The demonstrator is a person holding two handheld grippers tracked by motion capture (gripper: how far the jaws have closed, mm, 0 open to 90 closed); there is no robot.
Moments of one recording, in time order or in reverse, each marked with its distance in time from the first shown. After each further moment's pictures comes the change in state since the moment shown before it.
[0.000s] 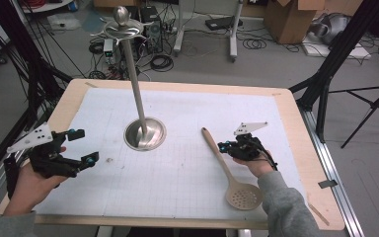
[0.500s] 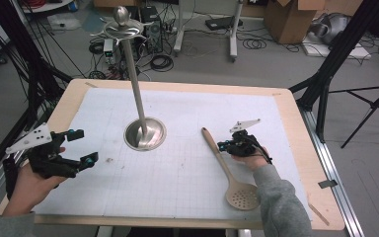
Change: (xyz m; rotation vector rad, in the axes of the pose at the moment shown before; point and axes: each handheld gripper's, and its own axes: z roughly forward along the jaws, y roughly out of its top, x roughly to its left) left arm 0.000 -0.001 -0.001 -0.001 0.003 -0.001; right arm -0.021 -0.005 0.026 0.080 -0.001 0.008
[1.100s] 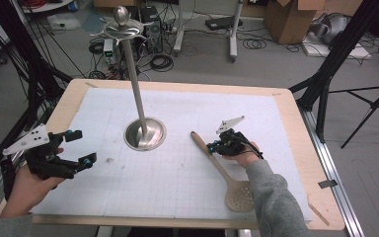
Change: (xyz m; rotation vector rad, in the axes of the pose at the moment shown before) left arm 0.000 -0.001 -0.005 -0.003 0.006 -0.001; right arm 0.019 0.025 0.016 0.065 0.078 -0.154
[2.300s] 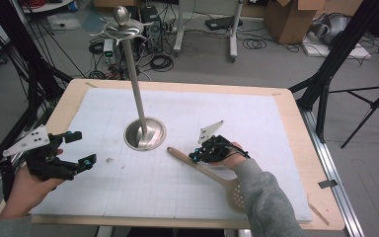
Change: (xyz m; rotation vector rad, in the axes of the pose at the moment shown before) left arm -0.002 -0.001 -0.001 0.013 0.002 0.006; right arm 0.033 0.024 0.027 0.013 0.186 -0.221
